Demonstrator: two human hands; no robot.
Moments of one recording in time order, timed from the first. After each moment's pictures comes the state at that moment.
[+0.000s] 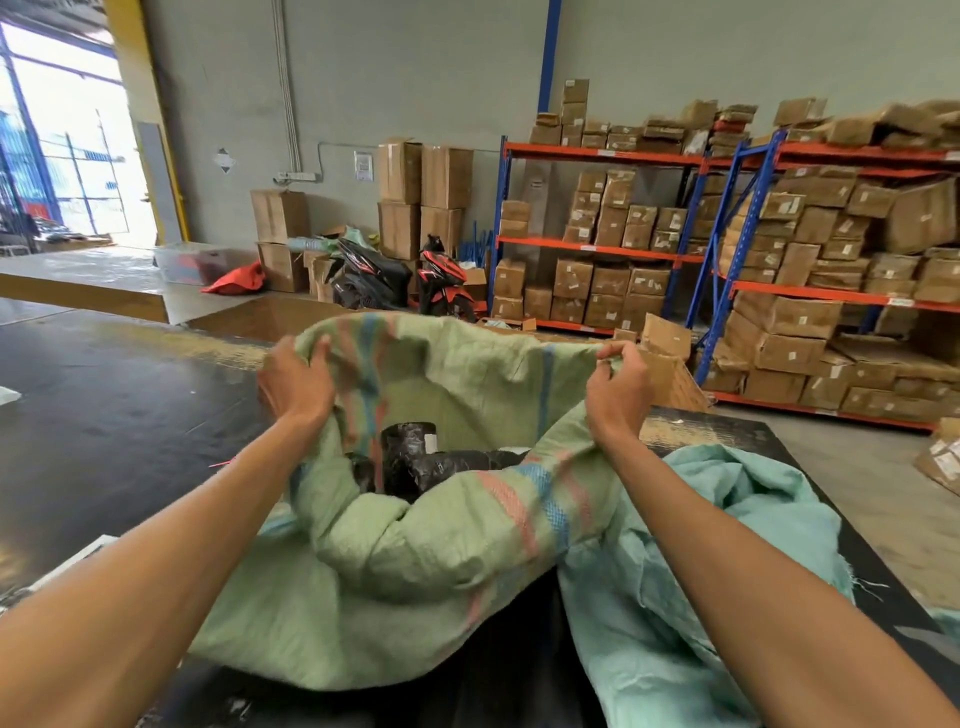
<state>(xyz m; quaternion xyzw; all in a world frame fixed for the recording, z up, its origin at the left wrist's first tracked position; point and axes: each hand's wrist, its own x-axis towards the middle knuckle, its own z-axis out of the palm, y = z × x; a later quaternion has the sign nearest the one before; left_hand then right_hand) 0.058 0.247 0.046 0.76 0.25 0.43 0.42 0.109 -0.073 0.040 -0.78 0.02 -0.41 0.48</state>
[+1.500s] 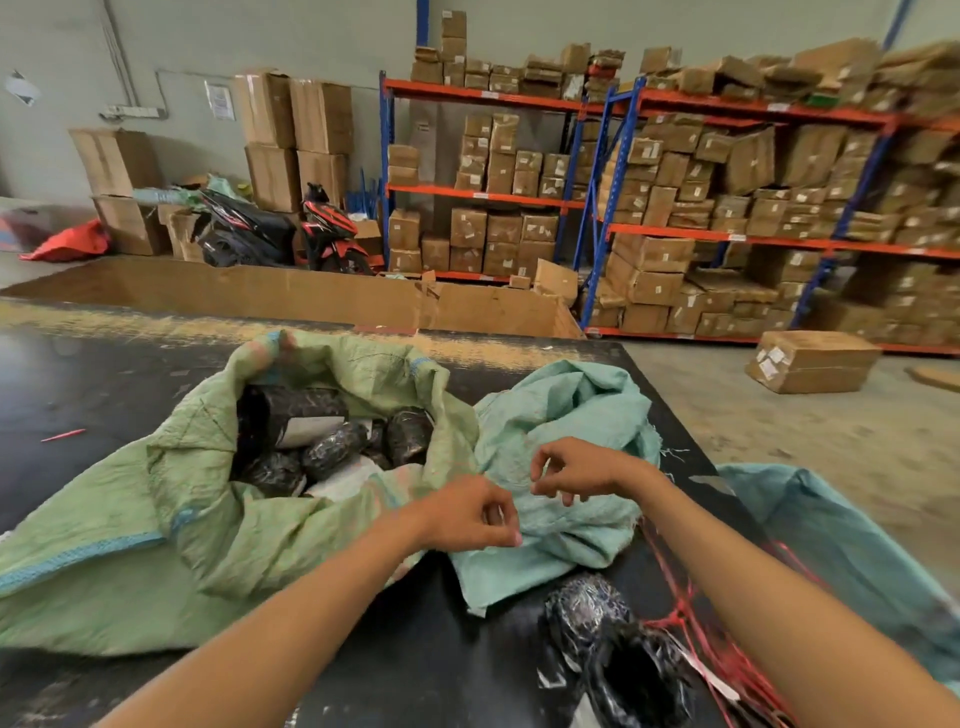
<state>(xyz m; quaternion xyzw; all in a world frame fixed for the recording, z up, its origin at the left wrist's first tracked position) -0.051 -0.041 -0.084 0.87 -0.36 -0.15 0.30 -0.028 -0.262 -0.051 -0.94 -0.10 0.19 0.27</state>
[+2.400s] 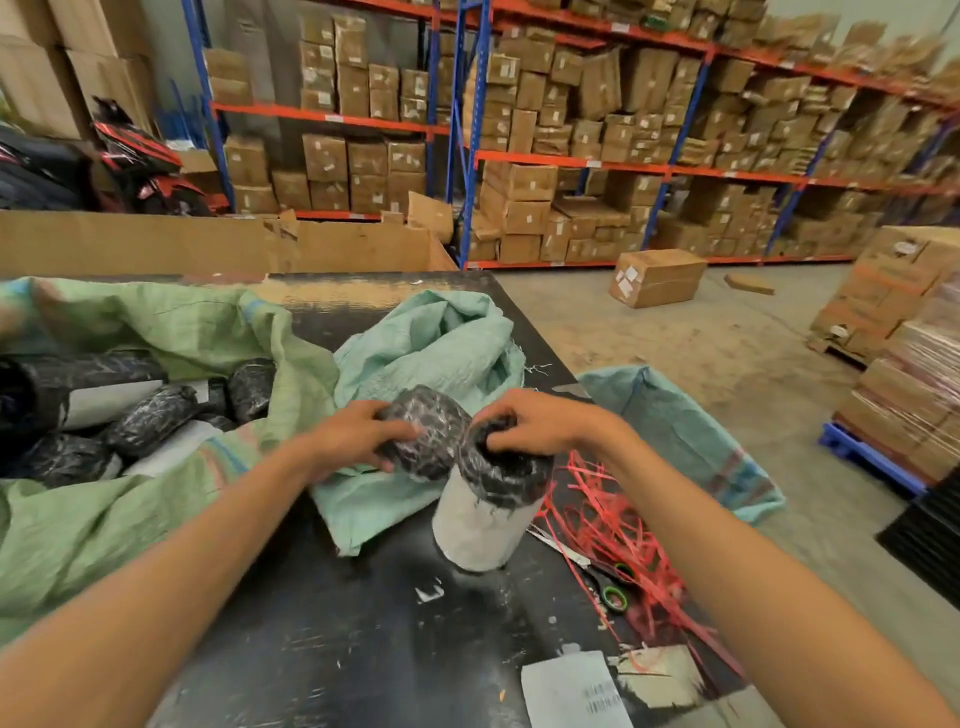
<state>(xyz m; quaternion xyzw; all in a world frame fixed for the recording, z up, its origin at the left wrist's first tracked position) -0.042 -0.100 -0.079 0.78 -0.15 -0.27 0.54 -0.126 -0.335 -0.029 -0.95 -0.12 0.14 0.25</state>
